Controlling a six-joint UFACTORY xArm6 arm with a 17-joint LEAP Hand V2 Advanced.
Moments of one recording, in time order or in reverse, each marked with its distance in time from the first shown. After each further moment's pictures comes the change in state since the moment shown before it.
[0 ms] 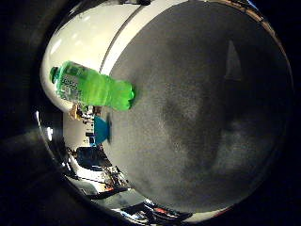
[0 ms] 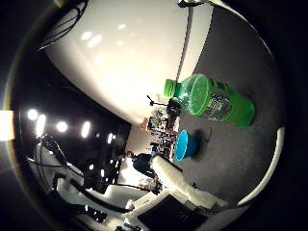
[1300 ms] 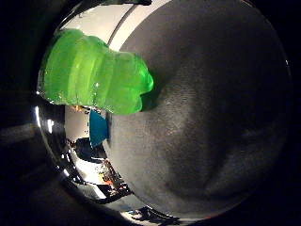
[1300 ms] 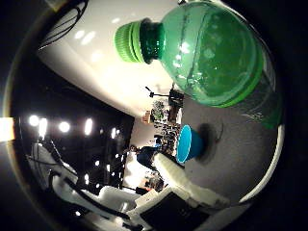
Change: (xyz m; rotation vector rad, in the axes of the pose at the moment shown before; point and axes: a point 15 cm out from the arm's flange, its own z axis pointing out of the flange) arm -0.023 0.001 0.090 -0.113 -0.034 -0.032
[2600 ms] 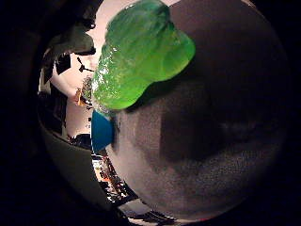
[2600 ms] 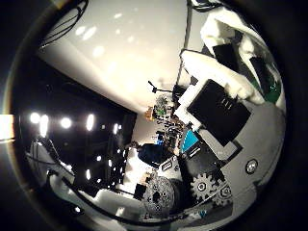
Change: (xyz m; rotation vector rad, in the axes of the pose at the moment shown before) arm -0.031 -0.011 0.036 0.001 -0.057 -0.052
